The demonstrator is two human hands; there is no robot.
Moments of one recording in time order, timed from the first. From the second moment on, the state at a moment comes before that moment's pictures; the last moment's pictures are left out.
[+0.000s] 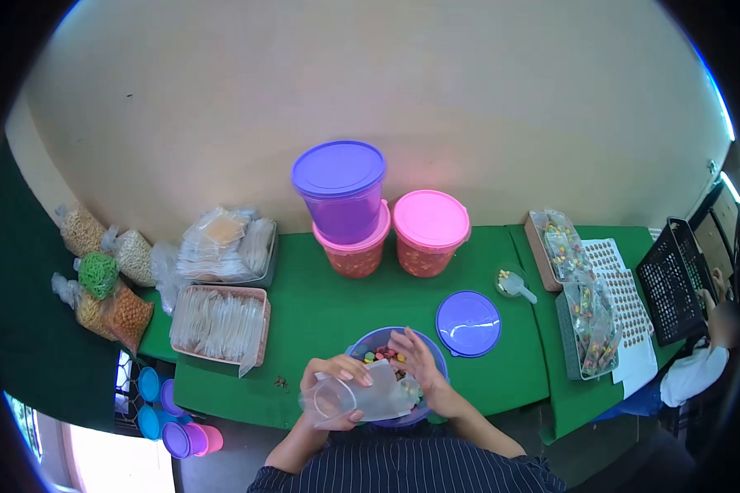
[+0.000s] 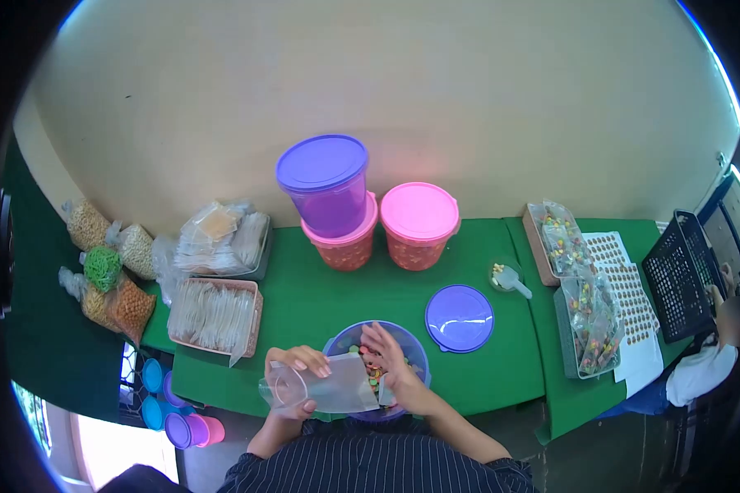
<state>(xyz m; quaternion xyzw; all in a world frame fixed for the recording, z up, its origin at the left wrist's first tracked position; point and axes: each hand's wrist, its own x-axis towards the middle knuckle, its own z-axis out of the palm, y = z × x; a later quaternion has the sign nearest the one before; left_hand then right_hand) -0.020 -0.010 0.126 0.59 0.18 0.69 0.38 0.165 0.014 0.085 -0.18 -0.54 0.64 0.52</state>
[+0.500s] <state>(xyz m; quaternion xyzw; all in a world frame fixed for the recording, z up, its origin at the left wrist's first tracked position) -0.044 0.002 0.098 0.57 0.46 0.67 -0.15 0.170 0.062 0.035 -0.36 -0.80 0.42 0.25</state>
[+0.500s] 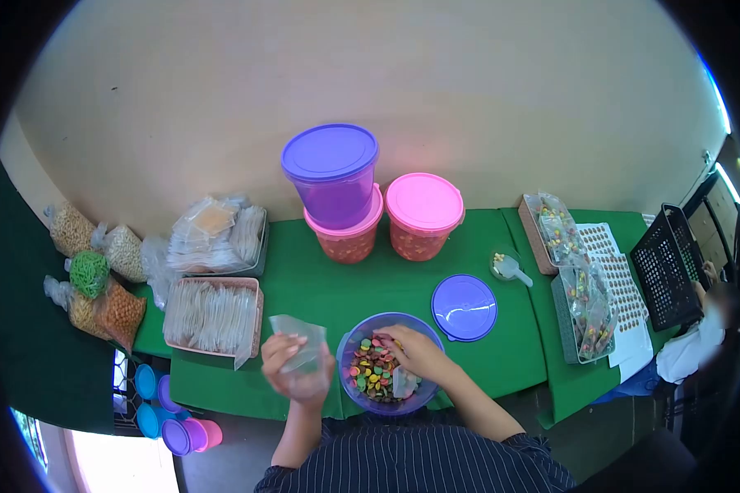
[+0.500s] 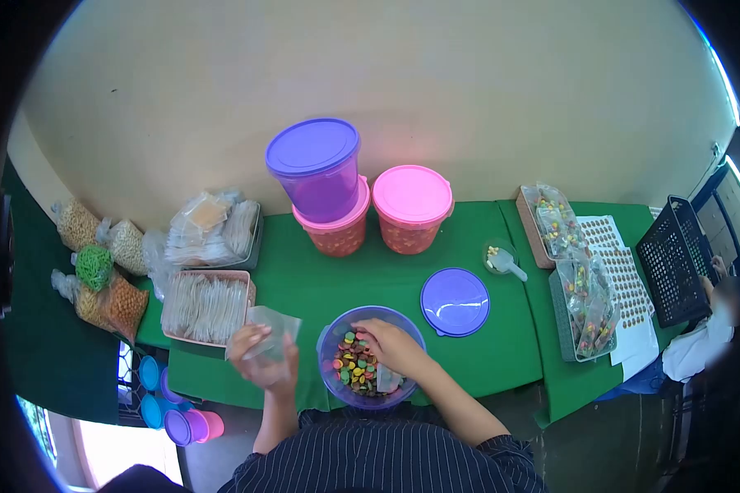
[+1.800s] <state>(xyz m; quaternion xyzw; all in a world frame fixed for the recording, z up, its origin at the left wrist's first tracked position) -0.026 0.043 0.010 0.56 0.63 0.51 0.17 0.181 0.058 -0.001 -0.39 -0.84 0.30 -0.22</state>
